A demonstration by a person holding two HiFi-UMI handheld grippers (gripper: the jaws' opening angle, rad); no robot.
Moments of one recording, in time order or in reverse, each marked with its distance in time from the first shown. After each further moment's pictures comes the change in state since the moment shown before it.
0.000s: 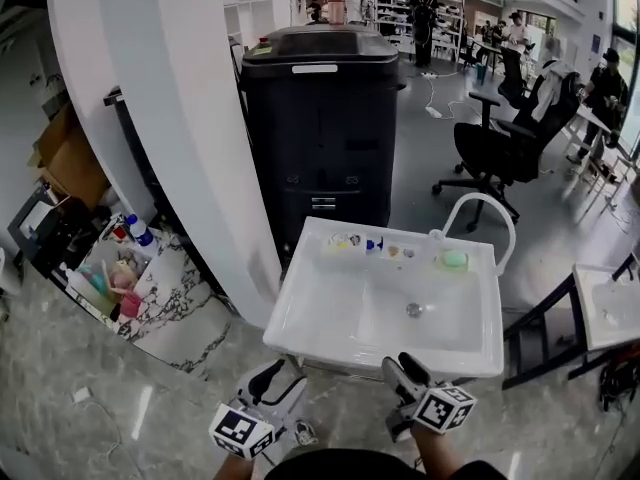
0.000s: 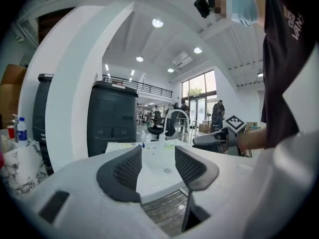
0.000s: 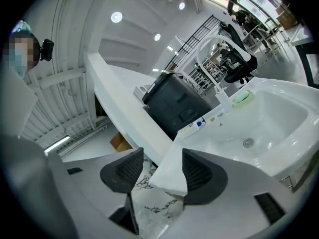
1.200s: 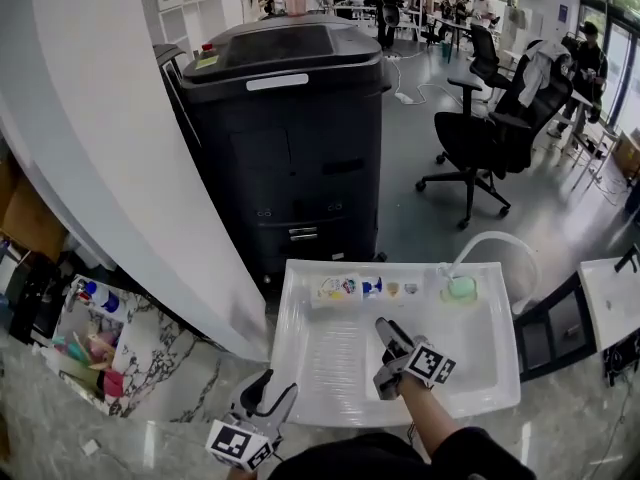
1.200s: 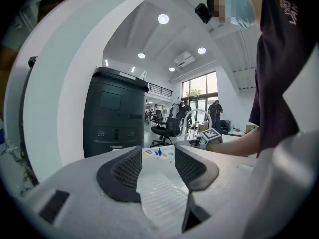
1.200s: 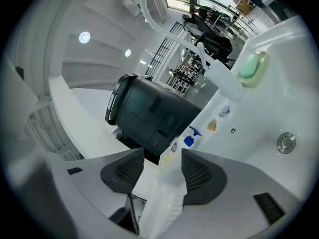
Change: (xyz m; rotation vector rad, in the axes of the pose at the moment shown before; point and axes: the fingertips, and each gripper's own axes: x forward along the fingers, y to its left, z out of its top) left arm 0.129 0.143 0.020 -0.031 0.010 -0.042; right arm 0.224 -0.142 0.083 0.296 -0.165 -0.114
